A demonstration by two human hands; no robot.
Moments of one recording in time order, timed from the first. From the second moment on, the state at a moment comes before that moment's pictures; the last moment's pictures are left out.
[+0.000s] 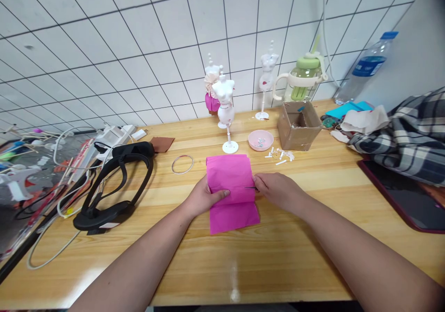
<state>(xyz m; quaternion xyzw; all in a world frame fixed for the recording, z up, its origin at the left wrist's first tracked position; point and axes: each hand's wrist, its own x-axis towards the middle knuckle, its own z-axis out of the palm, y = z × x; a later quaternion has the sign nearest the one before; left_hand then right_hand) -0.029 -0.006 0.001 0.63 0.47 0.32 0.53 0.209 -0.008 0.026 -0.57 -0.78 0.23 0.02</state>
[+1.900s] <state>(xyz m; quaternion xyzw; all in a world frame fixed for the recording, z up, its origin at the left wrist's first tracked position) -0.030 -0.007 0.000 0.63 0.47 0.31 0.53 0.211 -0.008 0.032 -0.58 -0.78 0.24 0.00</state>
